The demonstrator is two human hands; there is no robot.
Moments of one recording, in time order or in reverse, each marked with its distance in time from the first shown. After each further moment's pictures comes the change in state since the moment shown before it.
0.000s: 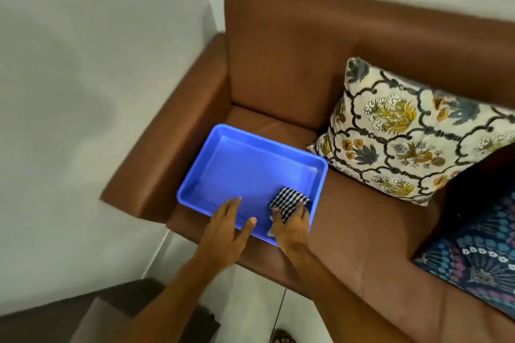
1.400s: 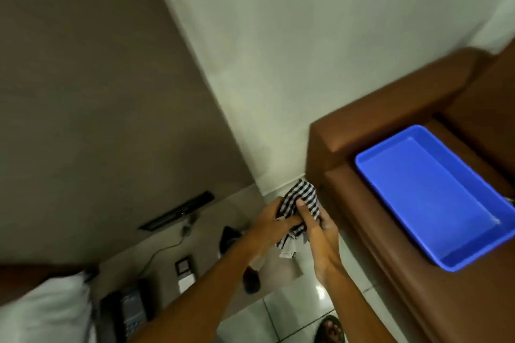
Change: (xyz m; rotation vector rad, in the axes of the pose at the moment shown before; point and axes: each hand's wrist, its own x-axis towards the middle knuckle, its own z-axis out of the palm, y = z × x) left_hand -0.291 -0.143 -0.130 -1.062 0.278 -0.509; right_hand -0.316 -0.003 0.156 0.368 -0.711 -0.208
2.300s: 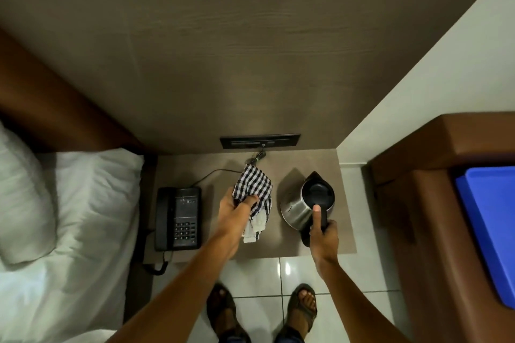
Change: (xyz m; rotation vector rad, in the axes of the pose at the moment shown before) left_hand -0.134 -0.209 -0.217 -0.582 0.730 -0.102; right_hand -0.041 0.231 0.111 -0.665 0.040 0.083
